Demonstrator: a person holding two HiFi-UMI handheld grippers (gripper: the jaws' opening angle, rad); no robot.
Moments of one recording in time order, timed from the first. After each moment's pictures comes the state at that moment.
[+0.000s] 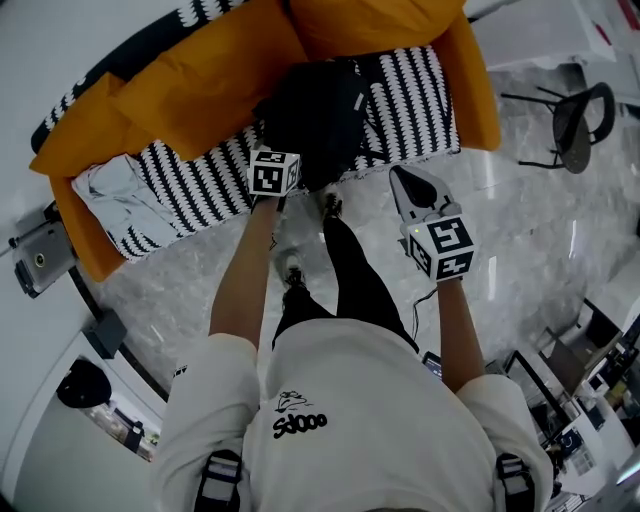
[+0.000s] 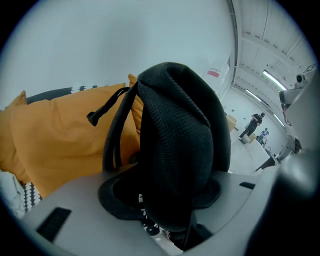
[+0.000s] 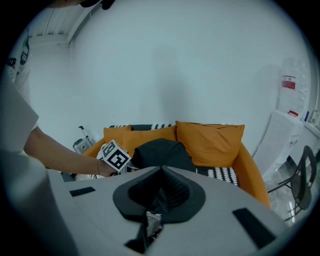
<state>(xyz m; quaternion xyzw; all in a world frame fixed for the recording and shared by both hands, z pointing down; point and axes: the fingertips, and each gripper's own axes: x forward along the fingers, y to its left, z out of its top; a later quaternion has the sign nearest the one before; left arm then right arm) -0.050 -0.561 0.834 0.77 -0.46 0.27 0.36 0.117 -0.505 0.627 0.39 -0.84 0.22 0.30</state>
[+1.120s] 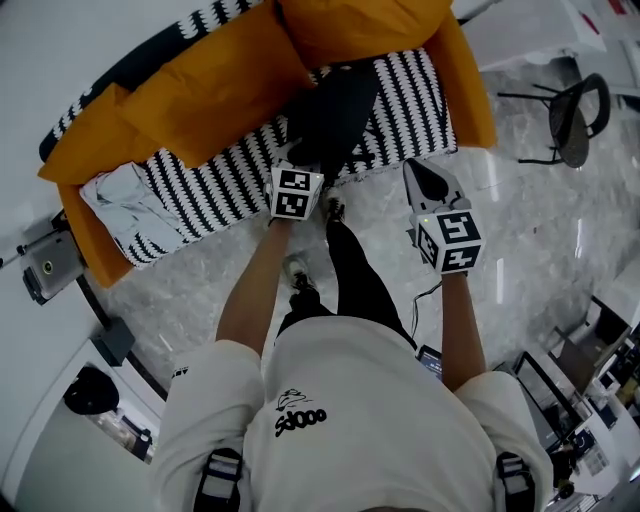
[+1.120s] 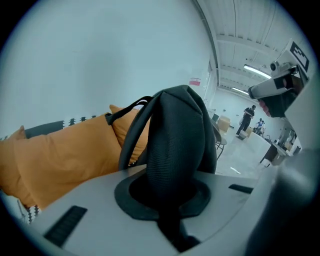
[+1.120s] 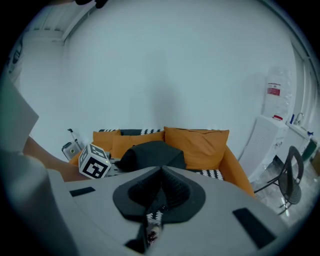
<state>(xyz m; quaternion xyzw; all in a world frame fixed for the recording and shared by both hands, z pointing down) 0.003 -0.546 0.752 0.82 -0.46 0.24 0.25 0.152 -0.508 0.598 0.45 -0.82 0.21 0.28</state>
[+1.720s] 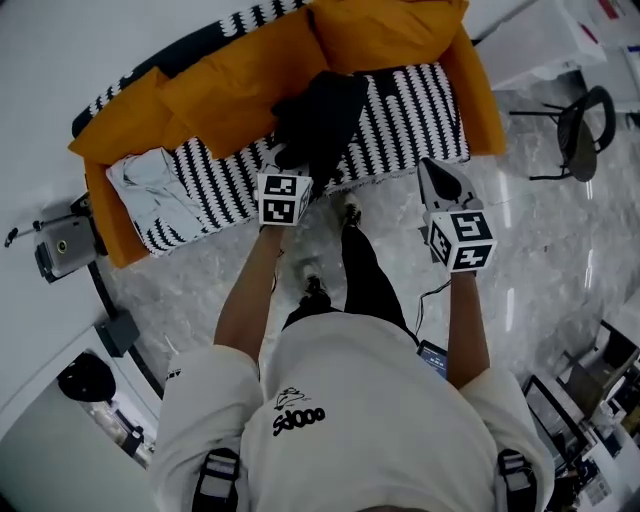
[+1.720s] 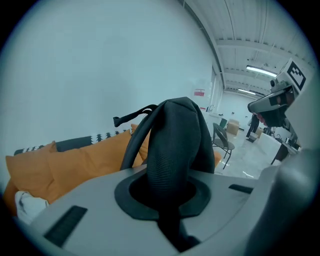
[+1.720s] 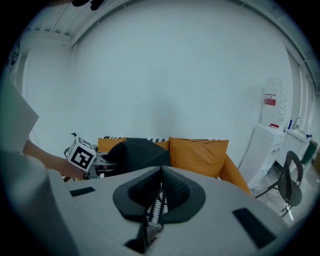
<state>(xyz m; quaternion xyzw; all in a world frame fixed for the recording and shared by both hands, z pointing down) -0.068 -0.478 0.660 0.80 -0.52 0.22 0.21 0.145 -0.445 0.542 0.46 -0.83 0.18 0.24</state>
